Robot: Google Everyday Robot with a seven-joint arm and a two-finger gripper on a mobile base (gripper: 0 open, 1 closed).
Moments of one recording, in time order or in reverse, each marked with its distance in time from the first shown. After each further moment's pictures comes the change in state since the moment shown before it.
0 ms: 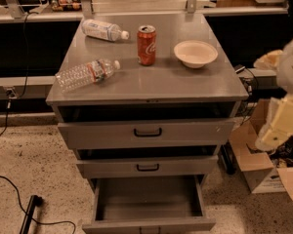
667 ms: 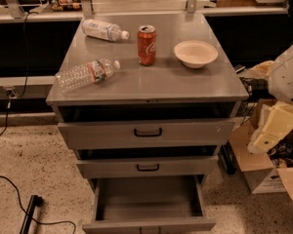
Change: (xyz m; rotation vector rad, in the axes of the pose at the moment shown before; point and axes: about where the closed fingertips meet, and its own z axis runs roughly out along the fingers) arm 0.006 0.000 0.027 -0.025 -0.040 0.006
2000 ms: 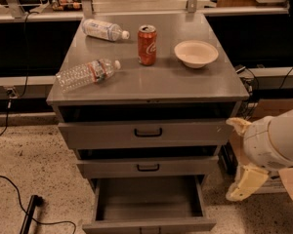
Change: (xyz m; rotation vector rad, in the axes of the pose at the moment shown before) arm 0.029 0.068 0.108 -0.006 -0.077 -0.048
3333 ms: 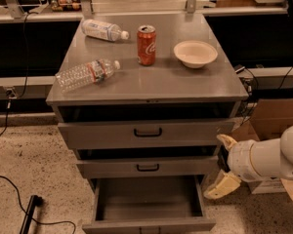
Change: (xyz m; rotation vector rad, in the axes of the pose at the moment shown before) arm 0.033 -0.014 0.118 0.031 -0.215 0.192
